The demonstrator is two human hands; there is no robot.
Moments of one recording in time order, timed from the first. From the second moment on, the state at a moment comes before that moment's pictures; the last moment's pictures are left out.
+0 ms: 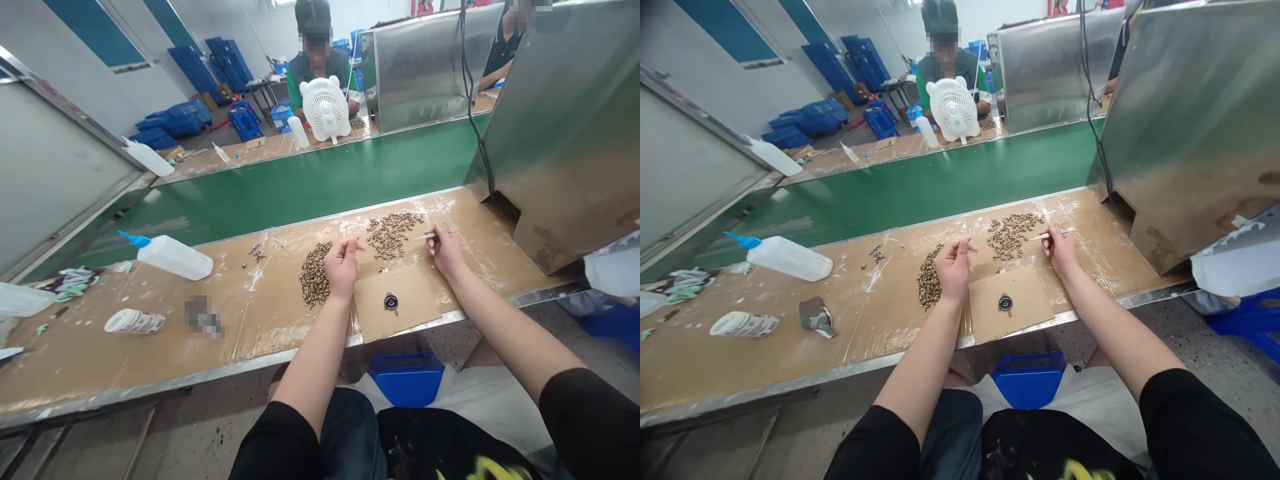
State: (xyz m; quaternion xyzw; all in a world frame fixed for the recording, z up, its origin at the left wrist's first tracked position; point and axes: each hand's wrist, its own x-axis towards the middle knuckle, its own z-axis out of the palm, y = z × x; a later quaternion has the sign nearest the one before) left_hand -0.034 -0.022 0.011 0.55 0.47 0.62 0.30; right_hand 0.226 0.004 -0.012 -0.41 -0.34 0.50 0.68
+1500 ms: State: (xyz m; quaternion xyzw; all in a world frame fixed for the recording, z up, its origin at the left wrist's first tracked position) left_hand -0.012 -0.021 0.020 0.66 0.45 0.42 0.43; right_hand 0.218 -0.004 -0.007 -0.43 -0.47 0.51 0.58
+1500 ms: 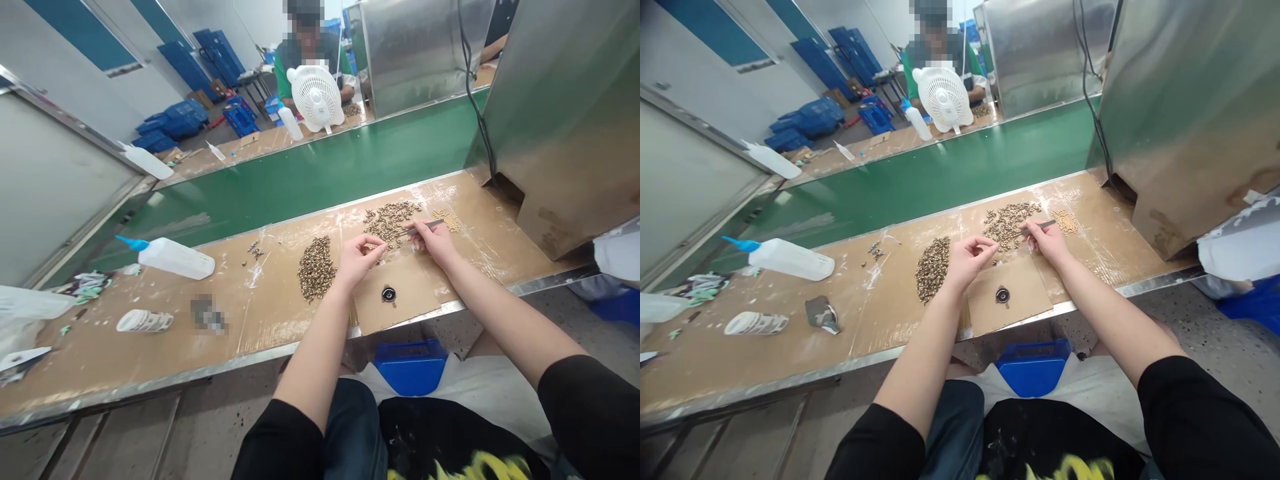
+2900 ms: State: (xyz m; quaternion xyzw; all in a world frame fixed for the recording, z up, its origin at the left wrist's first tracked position) left_hand -0.004 -0.014 0.003 0.45 0.29 0.53 0.66; right_hand 0.164 -0.017 0.010 -0.31 -0.58 0.38 0.65
